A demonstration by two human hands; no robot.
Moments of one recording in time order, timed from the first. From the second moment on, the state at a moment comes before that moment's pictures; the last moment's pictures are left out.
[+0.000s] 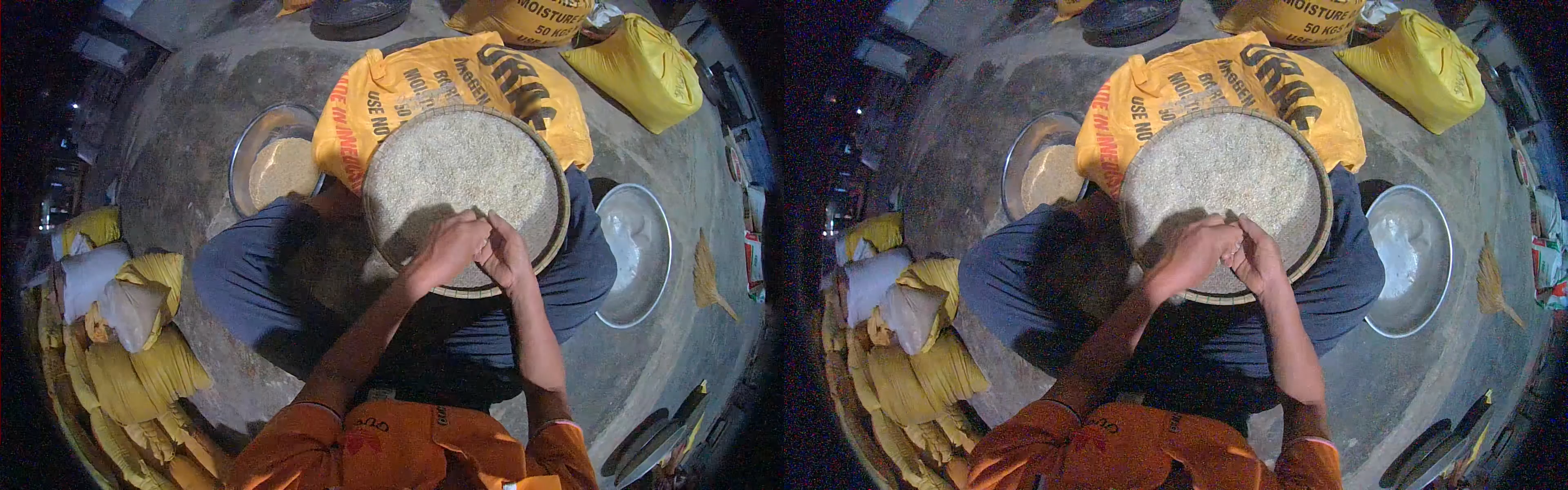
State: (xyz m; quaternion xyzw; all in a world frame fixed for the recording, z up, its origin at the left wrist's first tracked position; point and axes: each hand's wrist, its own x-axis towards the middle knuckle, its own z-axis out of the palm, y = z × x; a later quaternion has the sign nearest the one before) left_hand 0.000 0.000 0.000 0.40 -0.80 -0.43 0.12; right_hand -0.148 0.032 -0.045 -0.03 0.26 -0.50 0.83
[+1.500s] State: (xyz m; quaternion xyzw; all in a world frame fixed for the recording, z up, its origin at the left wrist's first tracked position) left_hand 0.031 -0.083 -0.036 0.49 -0.78 -0.27 0.27; right_hand -0.178 0.032 -0.040 0.03 0.39 -0.58 0.72
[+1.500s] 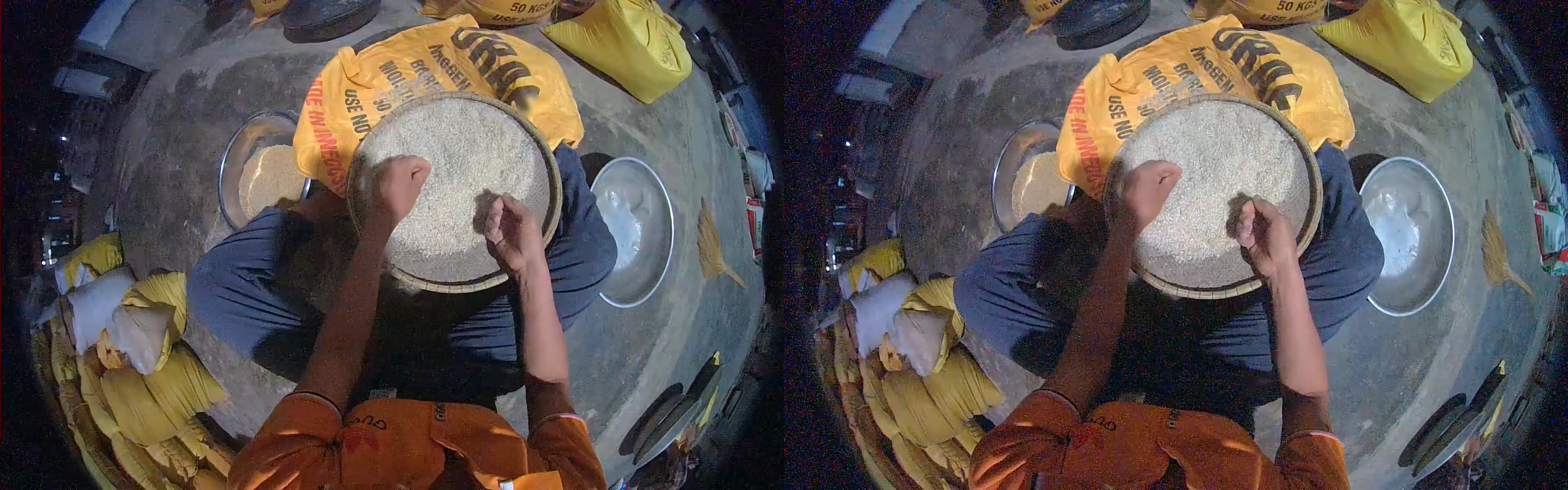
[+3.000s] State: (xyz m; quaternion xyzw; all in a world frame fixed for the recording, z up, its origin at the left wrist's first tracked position) left_hand 0.019 -0.045 -0.011 0.48 -0.60 -0.54 0.33; right_hand -0.167 0.030 -0.041 0.01 0.38 -0.55 0.75
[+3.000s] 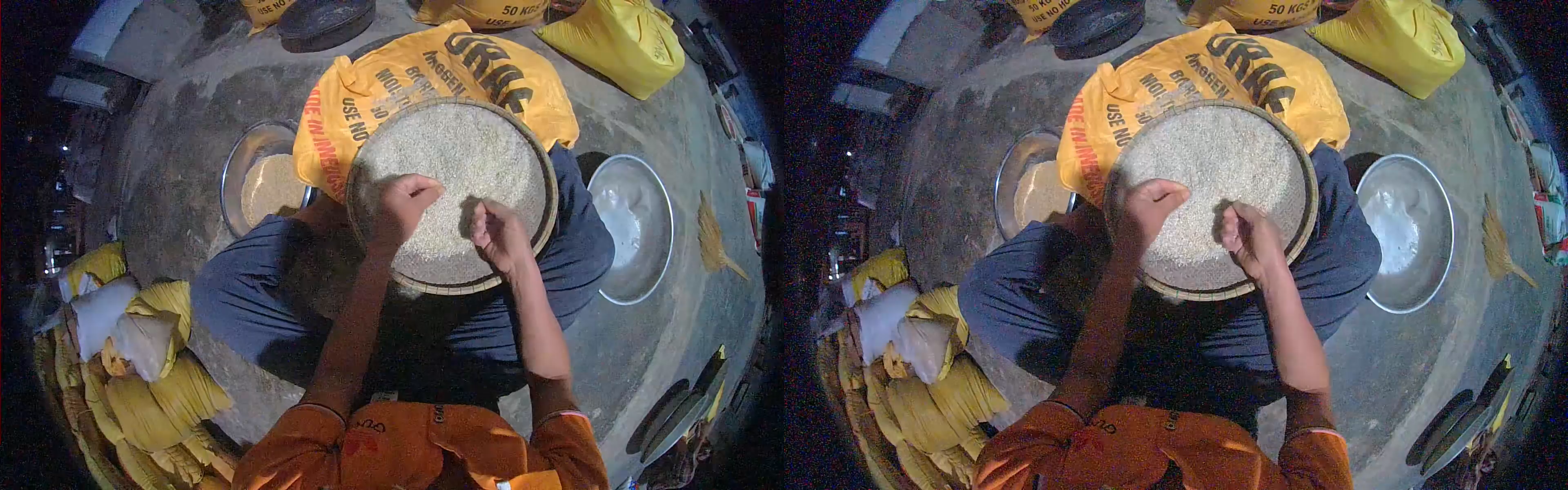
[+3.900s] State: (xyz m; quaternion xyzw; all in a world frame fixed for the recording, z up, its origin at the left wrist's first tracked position) left_hand -0.077 -0.151 -0.053 0.48 -0.84 -0.24 0.07; right_hand -0.176 0.031 -0.037 0.05 0.39 -0.58 0.71
